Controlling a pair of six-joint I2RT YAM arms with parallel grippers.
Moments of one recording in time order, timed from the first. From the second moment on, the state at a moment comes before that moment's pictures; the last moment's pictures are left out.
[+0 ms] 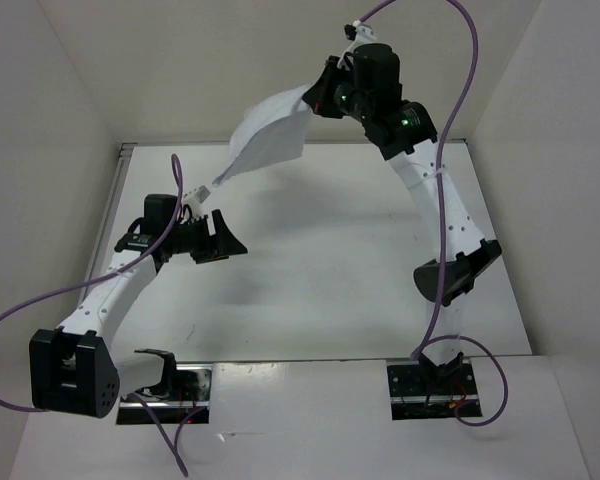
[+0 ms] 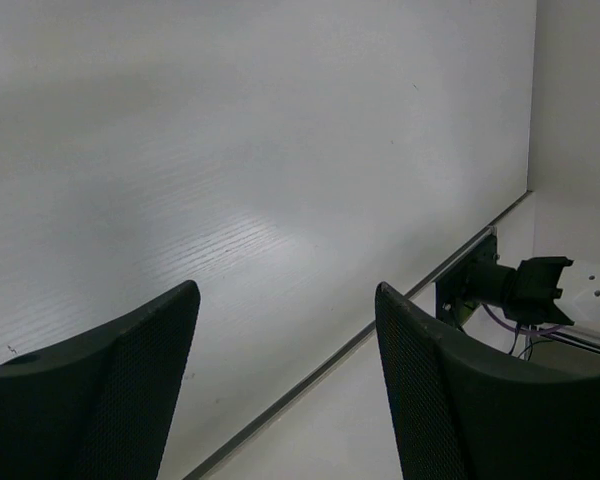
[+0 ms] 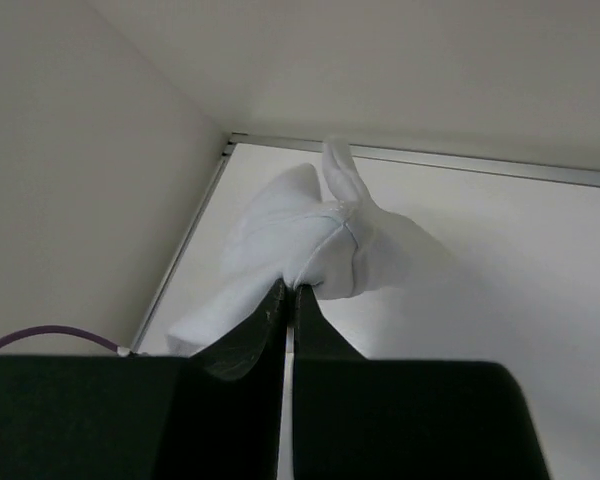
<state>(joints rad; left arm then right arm) -0.09 1.19 0.85 -0.45 0.66 -0.42 0.50 1.94 2.42 -0.70 -0.04 0.46</state>
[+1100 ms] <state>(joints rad) -0.14 1.56 0.86 -0.36 0.67 -0.47 0.44 1.60 1.05 -0.83 0.04 0.60</state>
